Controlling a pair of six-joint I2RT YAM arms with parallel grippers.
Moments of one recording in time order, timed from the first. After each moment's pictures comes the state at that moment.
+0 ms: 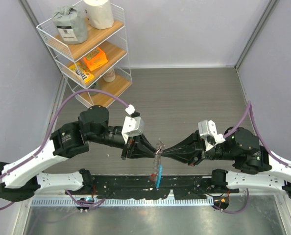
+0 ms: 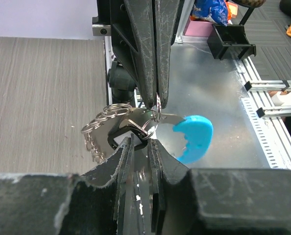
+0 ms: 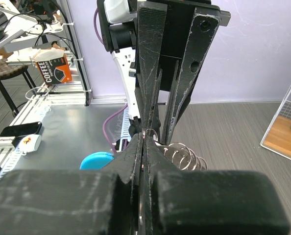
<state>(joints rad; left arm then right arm) -1.15 1.01 1.36 -0.57 0.59 -0.03 1.31 0.65 0.99 -0.16 -0.24 0.08</state>
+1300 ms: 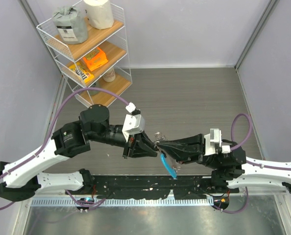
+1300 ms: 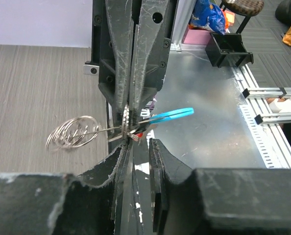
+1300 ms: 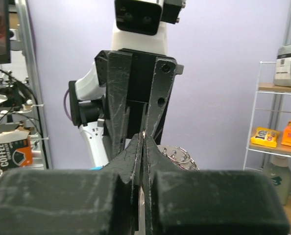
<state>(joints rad) -1.14 1.02 1.36 -0.52 0.60 -0.05 1.40 0.64 0.58 0.68 0.00 0.01</state>
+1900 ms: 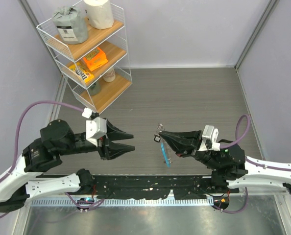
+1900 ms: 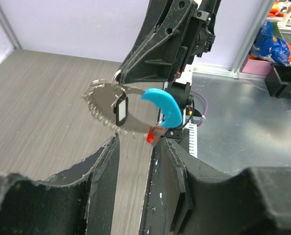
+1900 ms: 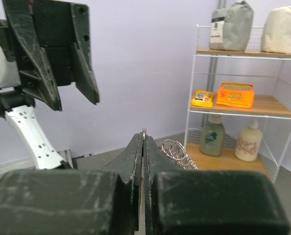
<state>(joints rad) -1.15 0.75 1.24 -0.54 0.29 -0.03 1.40 0.61 0.59 0.52 0.24 -0.12</state>
